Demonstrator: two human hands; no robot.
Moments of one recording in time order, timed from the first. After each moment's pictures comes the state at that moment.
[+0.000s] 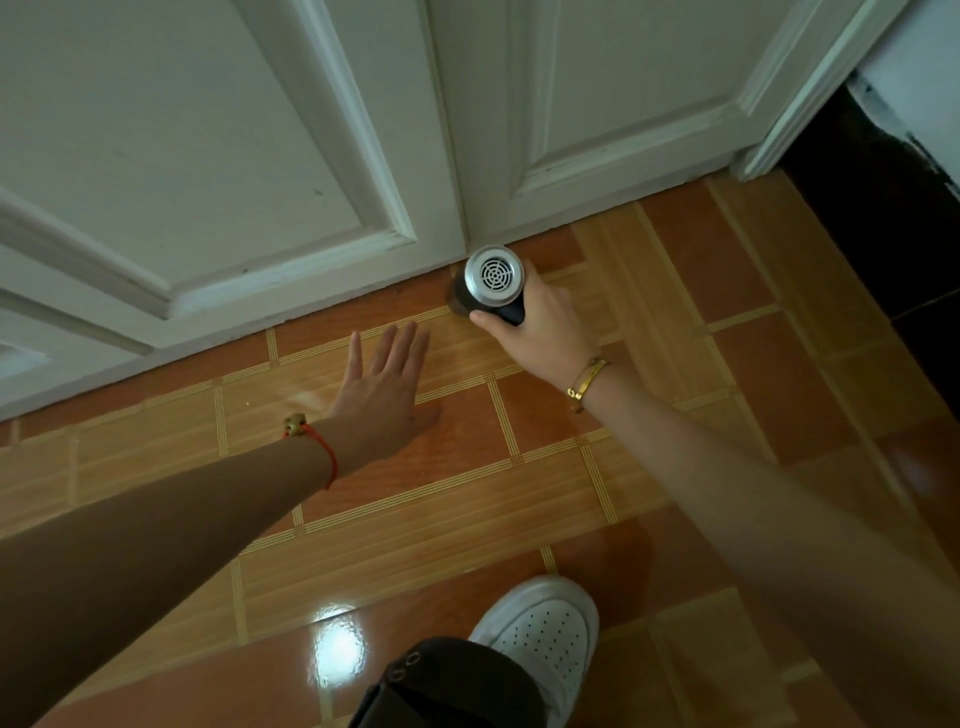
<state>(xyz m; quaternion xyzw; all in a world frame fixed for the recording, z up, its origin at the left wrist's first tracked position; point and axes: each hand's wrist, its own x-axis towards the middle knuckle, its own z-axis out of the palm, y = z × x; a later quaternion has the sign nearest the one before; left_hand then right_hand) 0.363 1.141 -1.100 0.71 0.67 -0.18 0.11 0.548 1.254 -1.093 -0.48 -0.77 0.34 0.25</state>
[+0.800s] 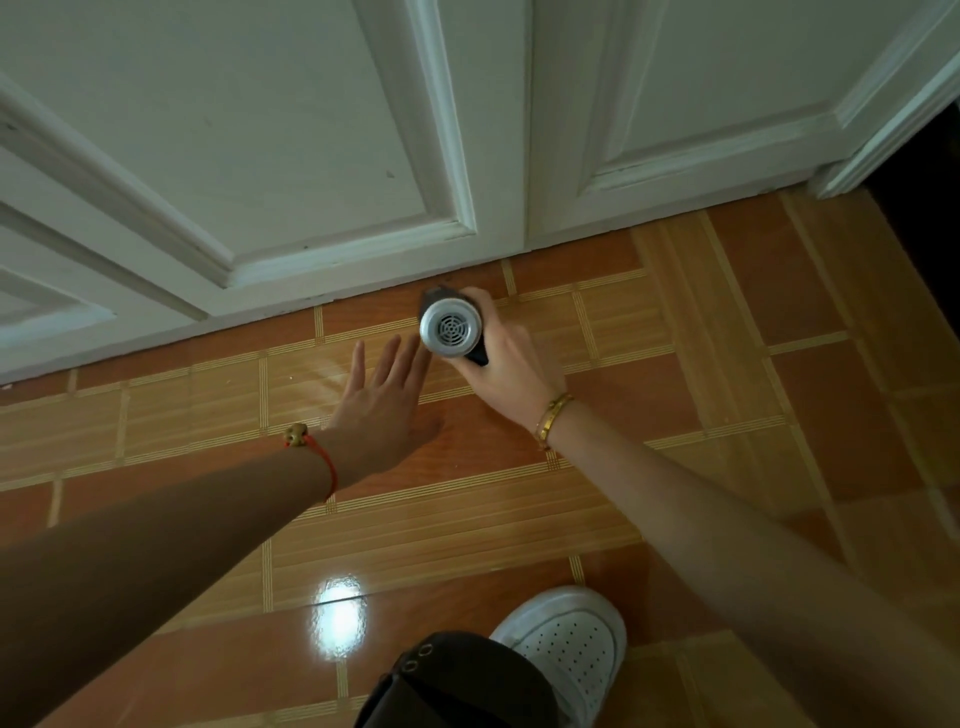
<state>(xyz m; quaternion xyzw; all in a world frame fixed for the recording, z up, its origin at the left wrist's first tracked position) 0.333 1.106 -1.102 0.68 0.70 -0.17 0.13 0.486 1.209 -1.108 -0.39 -0.85 0.27 0.22</state>
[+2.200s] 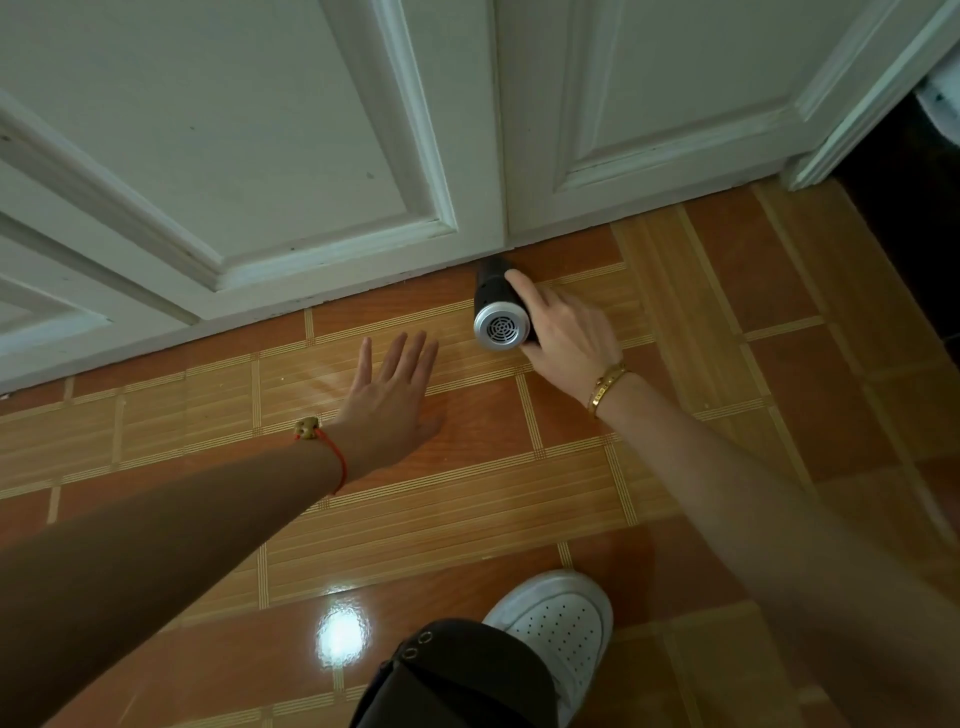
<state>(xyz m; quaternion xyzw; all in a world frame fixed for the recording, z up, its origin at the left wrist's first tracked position) 0.353 1.111 -1.093 0.69 0.68 -0.21 0.11 0.546 1.245 -1.110 -0.41 -0.90 0.09 0.10</state>
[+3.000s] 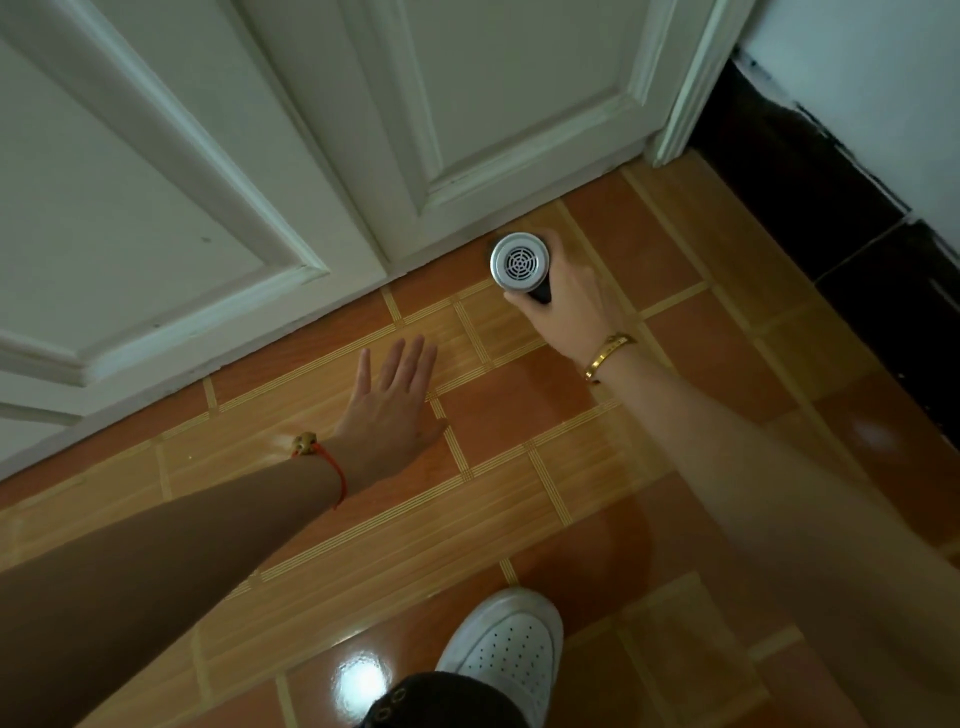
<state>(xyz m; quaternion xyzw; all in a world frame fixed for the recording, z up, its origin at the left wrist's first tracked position) 0.424 1.171 -1.106 0.75 0.62 -0.19 0.11 0.639 1.295 -1.098 -0.56 -0.75 0.26 0.24</state>
